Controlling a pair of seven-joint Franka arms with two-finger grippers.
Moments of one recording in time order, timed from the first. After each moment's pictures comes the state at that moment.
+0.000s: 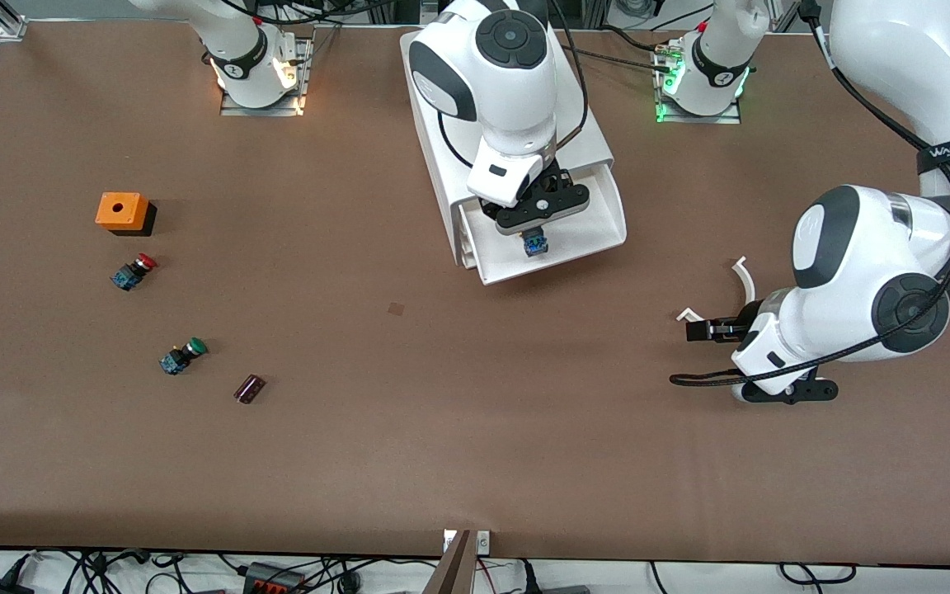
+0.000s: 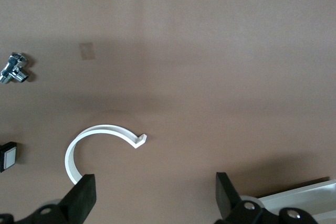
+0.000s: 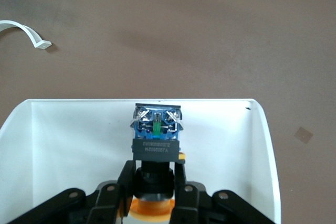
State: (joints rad) left arm -0.15 0.59 -0.03 -1.22 -0.08 1.63 -0.22; right arm 0.92 0.72 -0.06 -1.00 0.06 1.86 0.56
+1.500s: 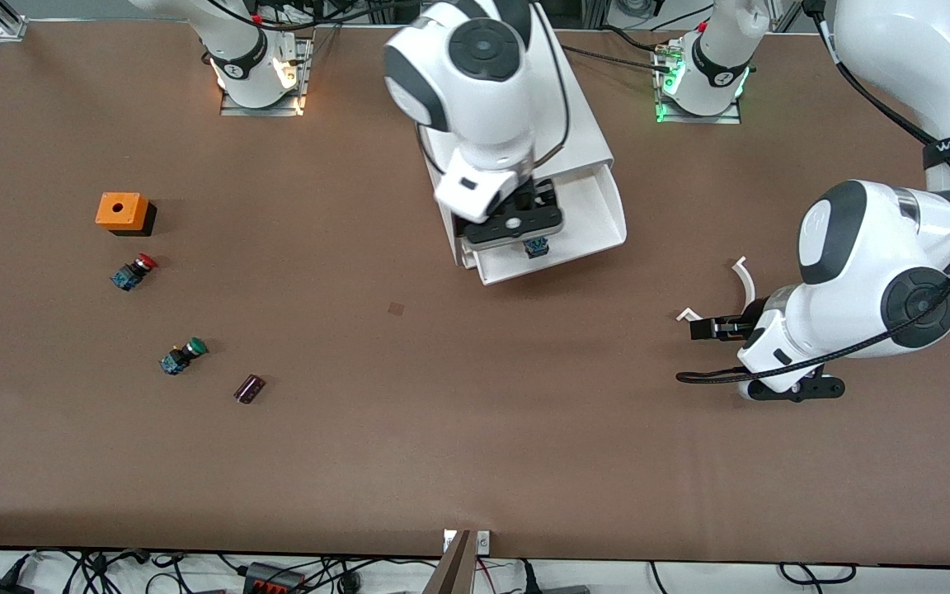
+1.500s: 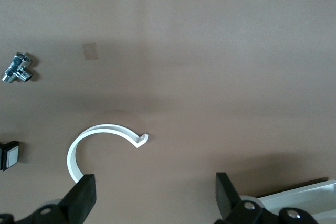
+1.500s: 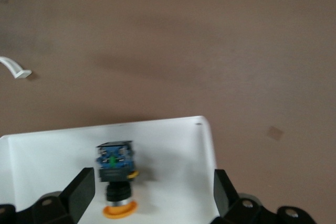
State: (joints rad) left arm -0.14 0.58 -0.03 -1.23 -0.08 1.63 -0.22; right arm 0.84 0.69 -0.09 -0.94 0.06 1.76 0.60
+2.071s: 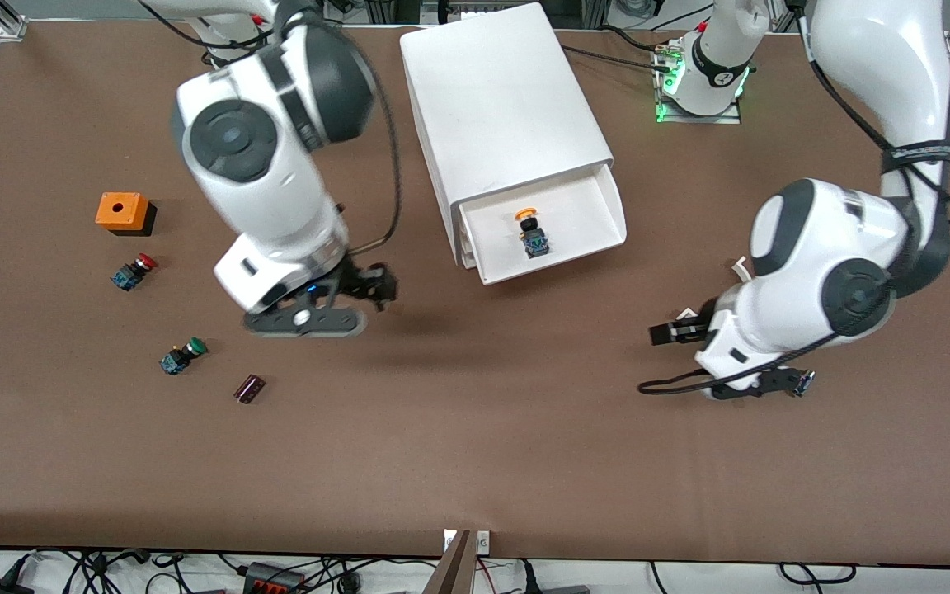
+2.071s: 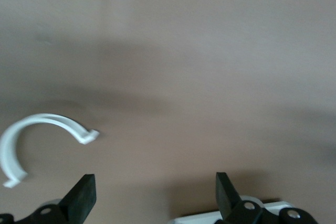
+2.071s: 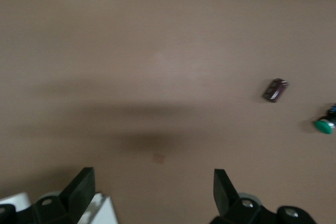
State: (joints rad) left arm -0.17 0.58 -0.16 -1.30 -0.08 1.76 -0.51; right arm 0.52 0.64 -0.10 -0.97 0.02 1.67 0.45
